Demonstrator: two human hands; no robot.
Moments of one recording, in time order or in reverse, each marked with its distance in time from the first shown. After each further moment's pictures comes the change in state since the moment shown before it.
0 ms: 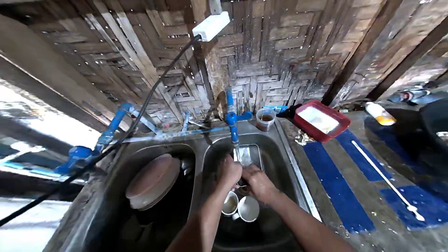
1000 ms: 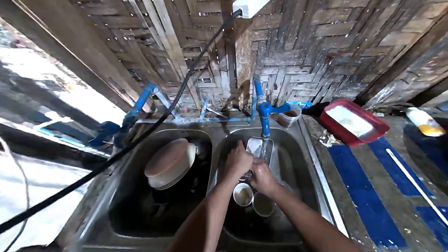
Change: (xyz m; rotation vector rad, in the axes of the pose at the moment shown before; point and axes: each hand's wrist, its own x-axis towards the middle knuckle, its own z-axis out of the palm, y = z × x) left_hand 0.012 -0.022 -0.034 0.074 0.037 0.074; right_hand 0.042 -0.022 0.037 0.209 0.129 -0.048
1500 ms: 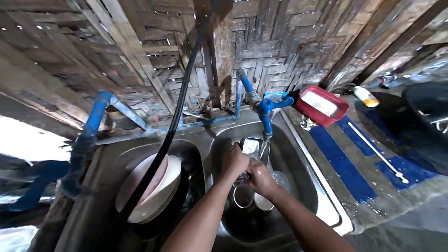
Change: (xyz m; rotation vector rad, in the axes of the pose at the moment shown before) left_hand 0.034 -0.018 0.007 0.015 -0.222 0.151; right_hand -0.008 -0.007 0.024 -0.129 0.153 0.165
